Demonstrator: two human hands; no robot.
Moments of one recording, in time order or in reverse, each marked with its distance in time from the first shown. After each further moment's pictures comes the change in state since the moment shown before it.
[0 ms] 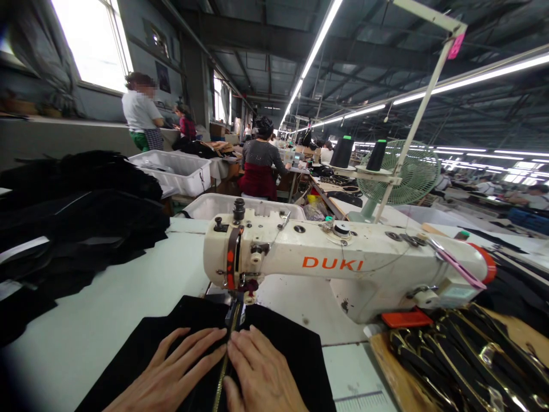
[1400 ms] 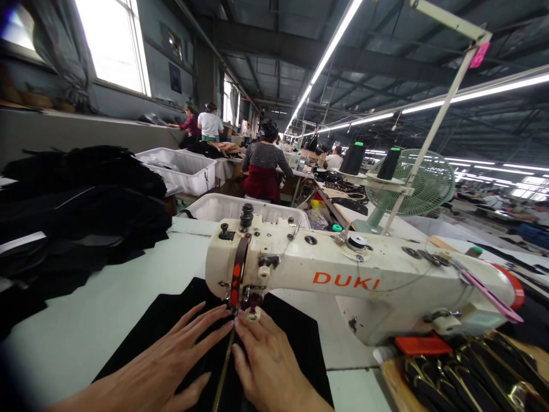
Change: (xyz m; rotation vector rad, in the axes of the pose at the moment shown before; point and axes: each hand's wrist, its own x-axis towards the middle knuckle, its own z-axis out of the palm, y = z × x) left_hand 0.032 -0.034 -0.007 0.011 0.021 -0.006; right_hand 0.036 0.032 0.014 0.072 -0.096 0.068
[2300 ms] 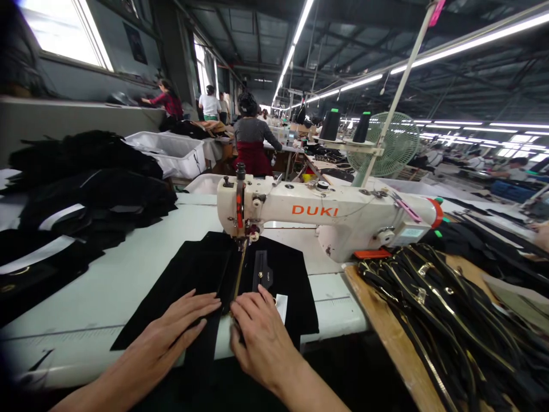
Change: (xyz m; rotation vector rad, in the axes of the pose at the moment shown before) left_hand -0.085 0.070 0.001 -0.195 0.232 -0.110; right_hand -0.068 -0.101 -0.040 0.234 -0.044 0.142
